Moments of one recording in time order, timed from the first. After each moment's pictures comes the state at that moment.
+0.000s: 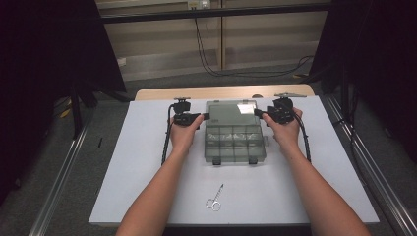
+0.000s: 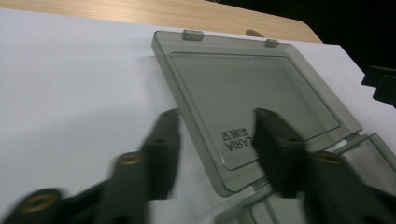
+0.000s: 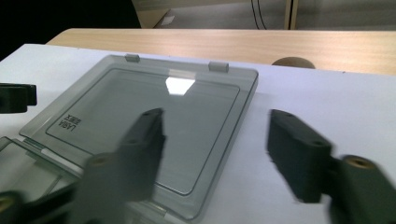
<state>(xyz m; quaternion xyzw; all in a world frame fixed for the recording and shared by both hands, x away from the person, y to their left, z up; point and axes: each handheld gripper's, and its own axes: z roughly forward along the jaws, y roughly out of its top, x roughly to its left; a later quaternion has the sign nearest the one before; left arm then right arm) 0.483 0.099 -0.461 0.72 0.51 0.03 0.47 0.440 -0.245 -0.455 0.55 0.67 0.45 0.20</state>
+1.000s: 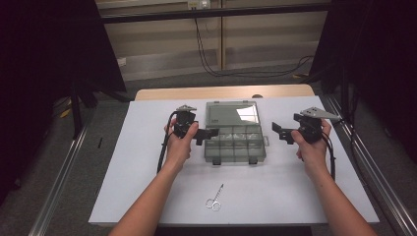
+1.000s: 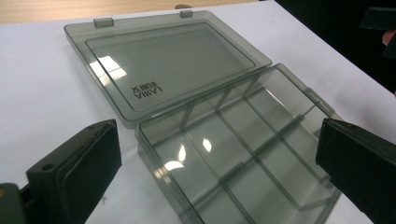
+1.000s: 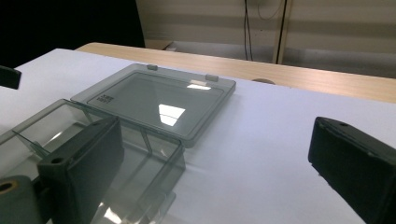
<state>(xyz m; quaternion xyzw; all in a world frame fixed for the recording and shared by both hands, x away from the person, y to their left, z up) 0.413 0.096 -0.426 0.79 0.40 0.03 0.46 0.344 -0.281 -0.433 0.50 0.67 0.48 0.27</state>
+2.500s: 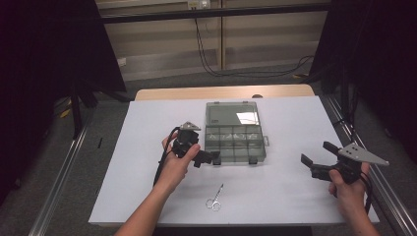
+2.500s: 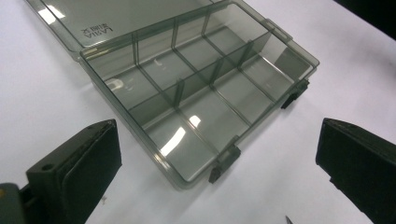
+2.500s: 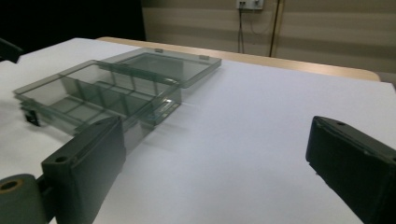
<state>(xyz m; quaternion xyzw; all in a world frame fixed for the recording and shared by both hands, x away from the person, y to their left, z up) 0.347 0.096 -0.419 0.84 0.35 0.05 0.41 0.228 -0.334 -0.447 0.47 0.66 0.50 0.30</state>
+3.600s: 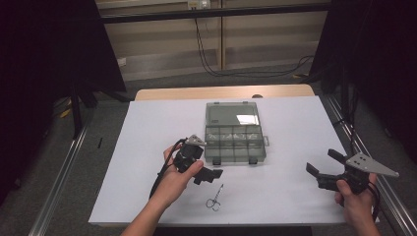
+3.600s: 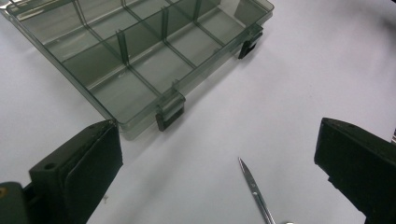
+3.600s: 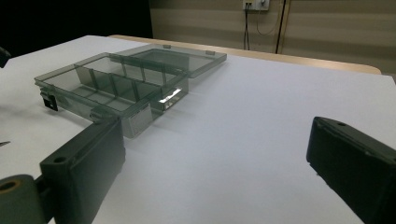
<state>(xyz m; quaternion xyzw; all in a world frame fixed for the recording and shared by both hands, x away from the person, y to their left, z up) 0.307 0.091 -0.414 0.88 0.31 0.01 0.37 0.206 -0.342 -0.454 0.46 0.66 0.51 0.30</state>
